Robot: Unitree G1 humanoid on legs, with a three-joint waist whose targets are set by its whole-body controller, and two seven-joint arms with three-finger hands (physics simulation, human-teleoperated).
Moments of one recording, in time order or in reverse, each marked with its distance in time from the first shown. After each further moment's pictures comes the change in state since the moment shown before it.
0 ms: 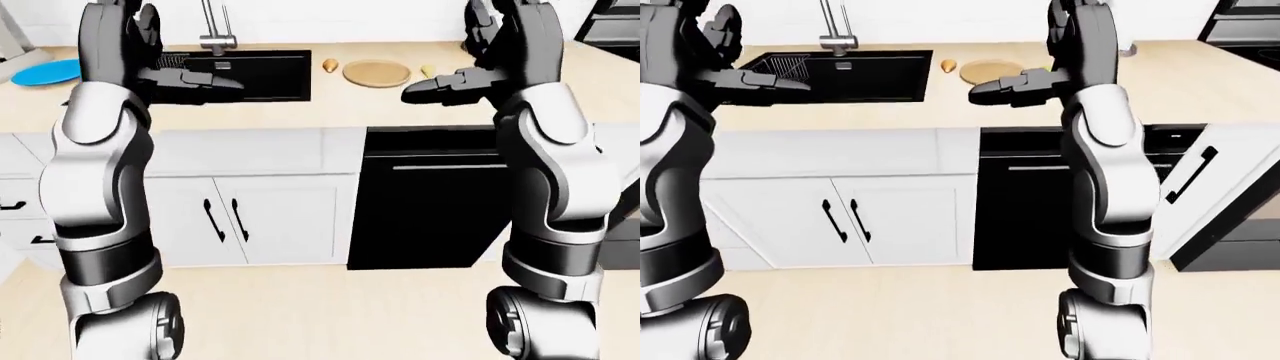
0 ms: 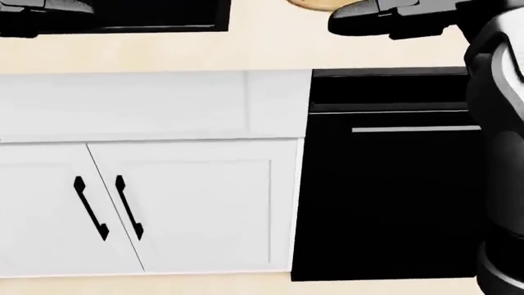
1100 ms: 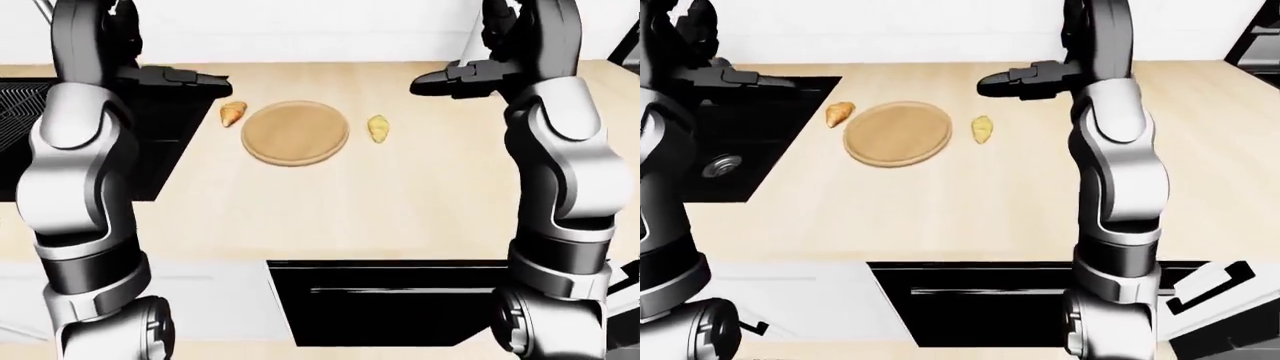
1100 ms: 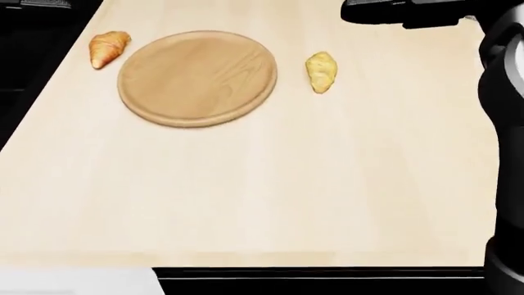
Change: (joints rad) left arm 0.024 0.042 0.016 -0.038 -0.024 -0.001 0.035; right arm -0.012 -0.020 -0.010 -0.002 -0.023 -0.001 -0.029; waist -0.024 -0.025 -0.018
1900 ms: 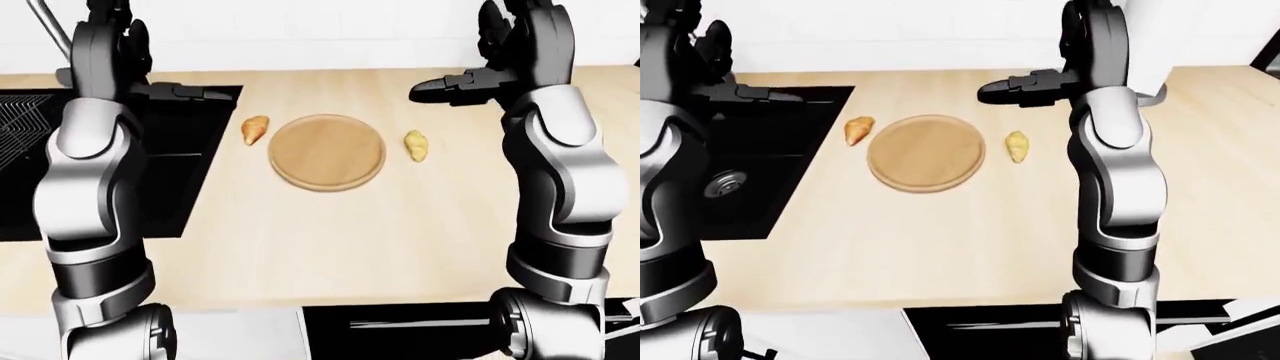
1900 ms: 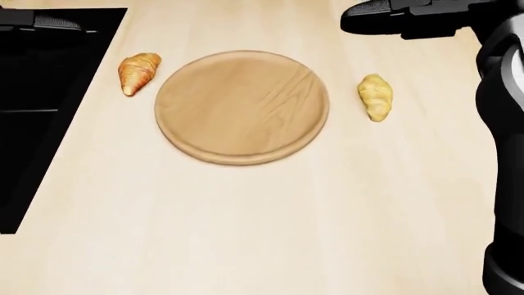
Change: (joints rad) left arm 0.041 -0.015 -0.005 0.011 0.014 0.001 -0.009; right arm 0.024 0.006 -0.003 -0.015 0.005 0.026 -0.001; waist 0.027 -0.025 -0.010
